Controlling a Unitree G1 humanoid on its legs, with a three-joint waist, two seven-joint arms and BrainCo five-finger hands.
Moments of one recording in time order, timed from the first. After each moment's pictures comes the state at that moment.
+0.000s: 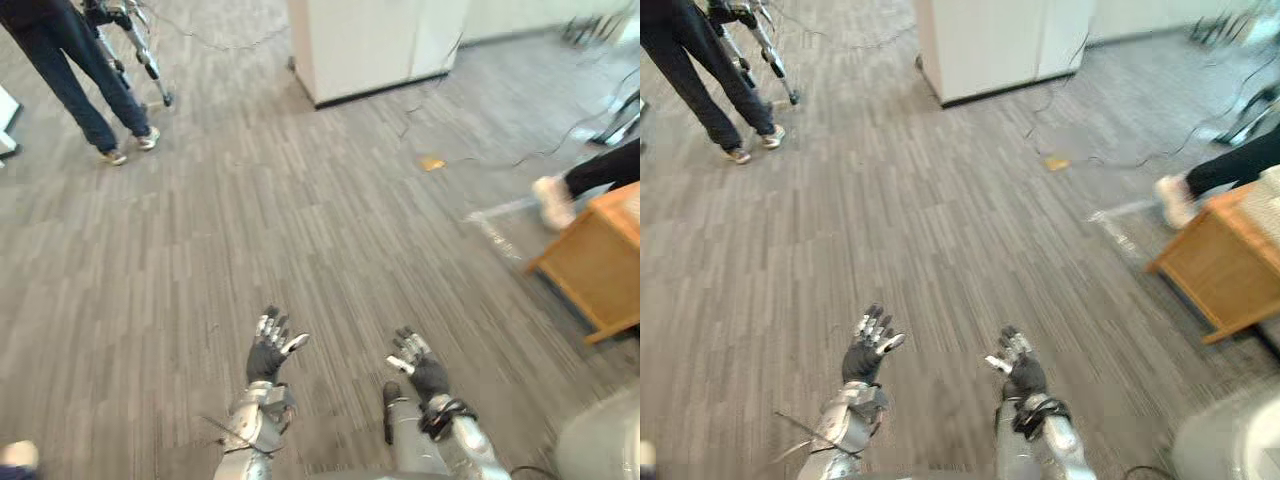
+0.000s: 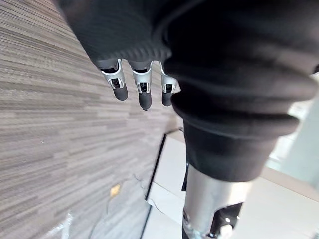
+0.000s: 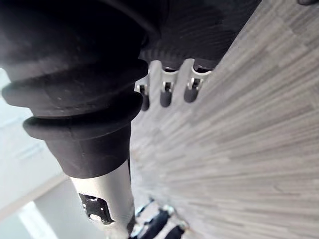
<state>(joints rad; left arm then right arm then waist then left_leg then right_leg) 0.24 -0.01 -0.20 0.16 -0.49 -0.23 0.04 0.20 -0.11 0.16 0.30 0.55 -0.15 0.14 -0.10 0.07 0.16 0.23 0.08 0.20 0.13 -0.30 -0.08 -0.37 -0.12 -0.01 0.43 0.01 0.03</state>
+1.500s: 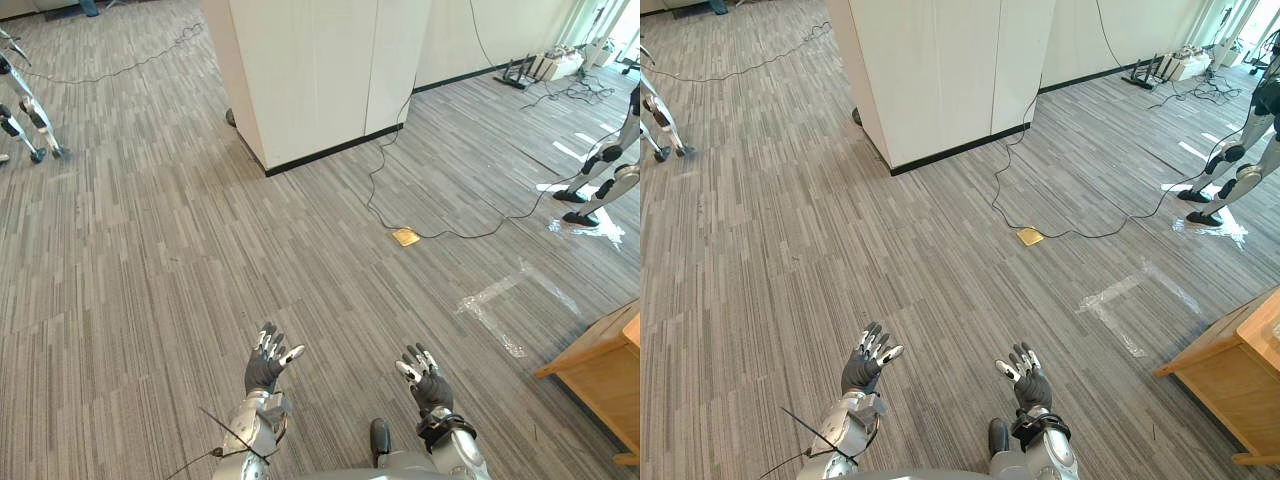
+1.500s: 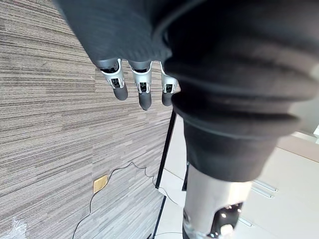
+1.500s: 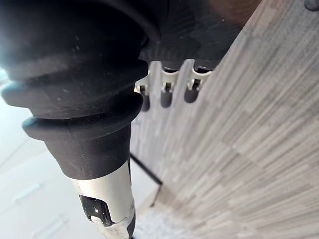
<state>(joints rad) 0.26 0.02 -0.16 0.27 -0.50 -0.20 0.07 0.26 -0.01 0.08 0.39 0.60 -0.15 0.10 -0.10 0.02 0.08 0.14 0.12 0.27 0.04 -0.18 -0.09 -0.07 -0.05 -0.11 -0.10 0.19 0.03</state>
